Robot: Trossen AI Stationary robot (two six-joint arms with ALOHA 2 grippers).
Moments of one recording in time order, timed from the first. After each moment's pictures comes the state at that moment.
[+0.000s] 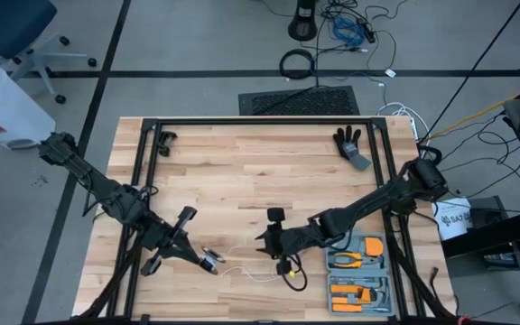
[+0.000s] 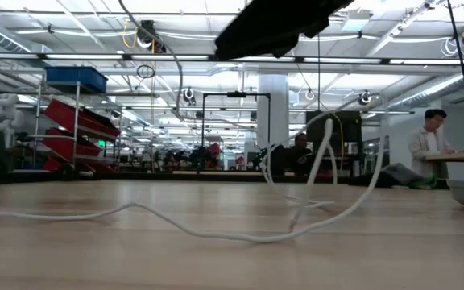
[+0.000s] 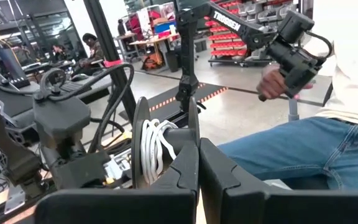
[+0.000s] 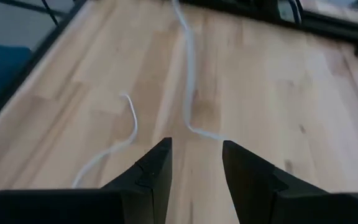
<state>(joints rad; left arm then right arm) -0.62 0.95 0.76 0.15 0.00 0.25 0.40 1.76 1.15 0.00 0.30 0.04</state>
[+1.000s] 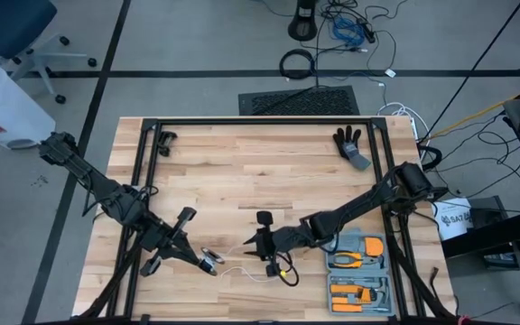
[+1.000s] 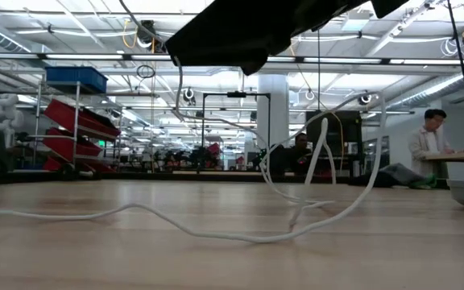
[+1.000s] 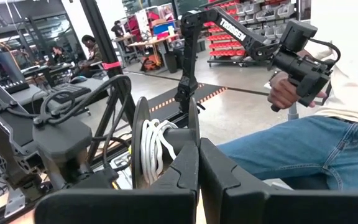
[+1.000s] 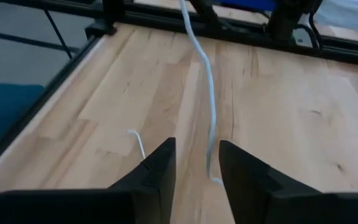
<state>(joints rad) -0.63 0.95 0.76 0.15 0.00 0.26 0.37 1.88 1.15 0.28 0.22 0.03</state>
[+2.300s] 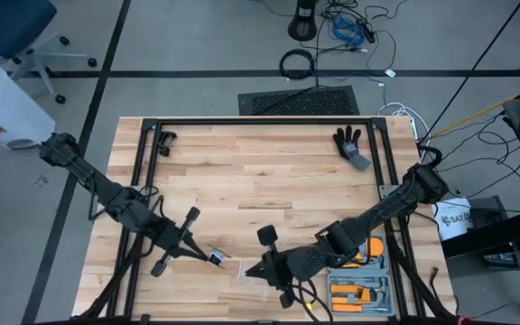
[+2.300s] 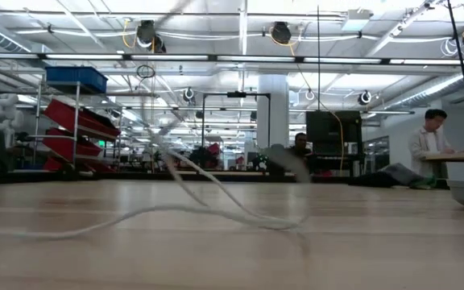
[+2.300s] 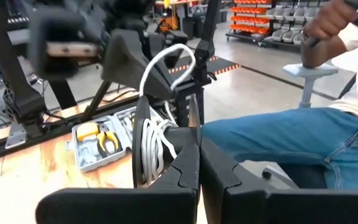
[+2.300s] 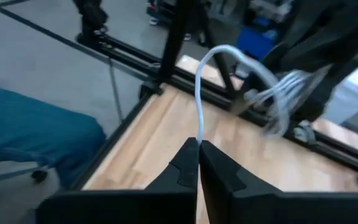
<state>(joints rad) -0.63 0.99 0.76 0.06 -0.10 0.08 0.54 1.79 1.59 -0.20 0.31 -0.14</state>
